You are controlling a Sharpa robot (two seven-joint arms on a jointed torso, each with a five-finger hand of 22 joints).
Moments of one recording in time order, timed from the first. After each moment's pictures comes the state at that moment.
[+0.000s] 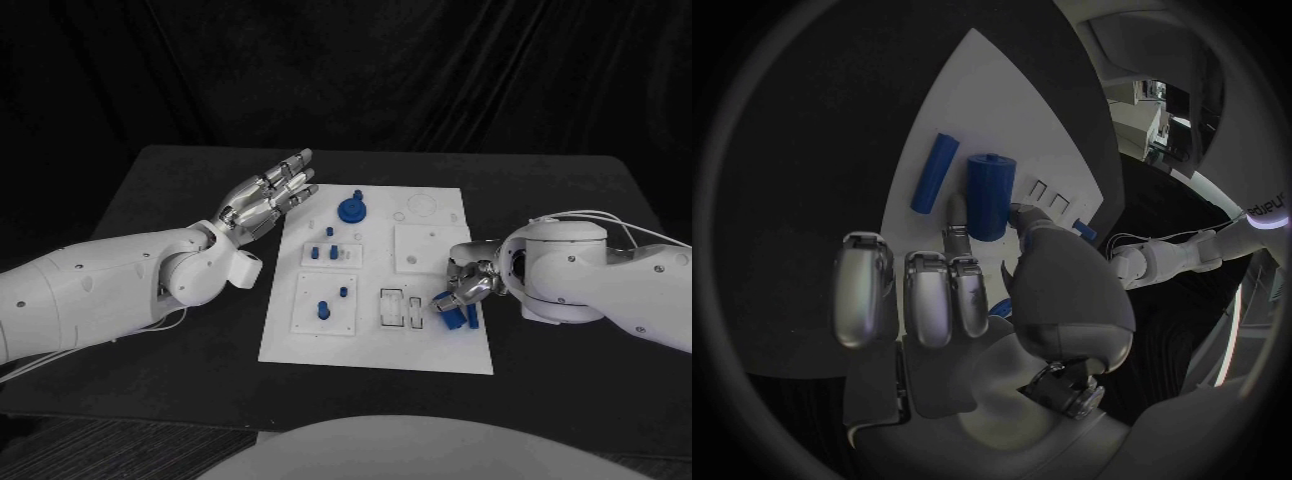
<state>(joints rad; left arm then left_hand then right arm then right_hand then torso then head) 1.17 -0.87 -0.21 1.39 -0.11 0.11 0.68 1.38 0.24 -0.25 0.28 0.43 0.12 0.02 0.02 0.02 0.00 -0.02 0.00 0.00 0.00 0.06 0.00 0.00 0.15 0.00 0.13 0.01 0.00 1.29 -0.90 -0.21 1.76 -1.25 0.16 -0.58 1.06 -0.10 0.12 0.18 0.75 1.06 0.02 0.34 0.64 1.46 -0.05 1.57 1.31 1.47 -0.11 1.51 1.31 0.05 1.47 0.00 1.37 1.31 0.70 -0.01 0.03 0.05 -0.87</state>
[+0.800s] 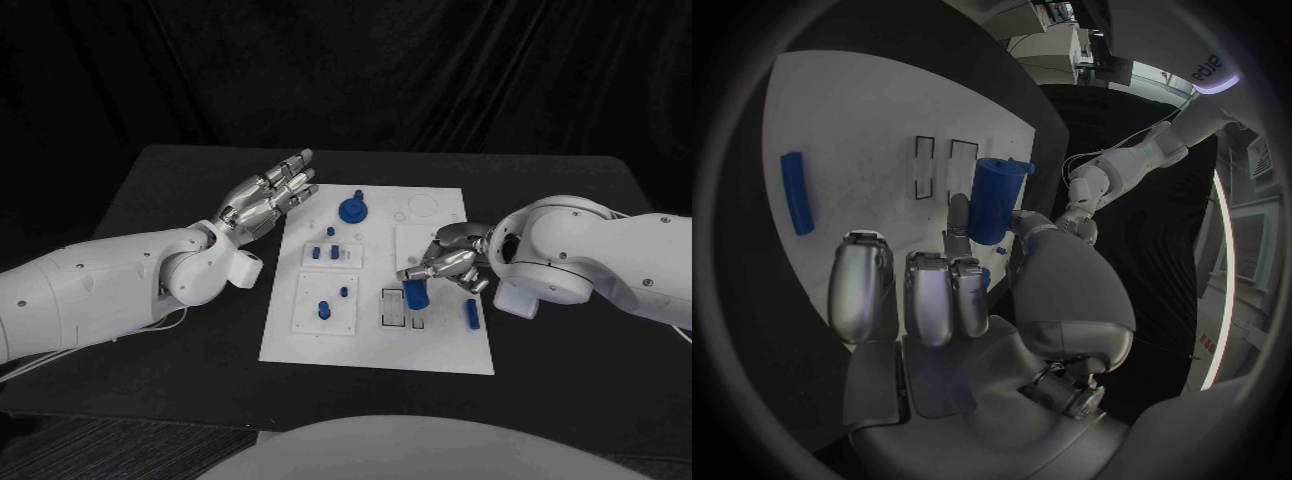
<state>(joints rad) 1.17 -0.87 -0.21 1.39 -0.11 0.11 0.68 1.38 0.24 -0.25 0.28 0.44 0.12 0.02 0.02 0.02 0.00 -0.02 0.00 0.00 0.00 0.06 0.00 0.00 0.15 0.00 0.13 0.01 0.00 1.35 -0.85 -0.21 1.75 -0.77 0.01 -0.56 0.98 -0.07 0.15 0.21 0.73 1.03 0.01 0.40 0.72 1.46 -0.06 1.57 1.31 1.47 -0.12 1.49 1.31 0.05 1.47 0.00 1.34 1.31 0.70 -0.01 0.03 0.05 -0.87</state>
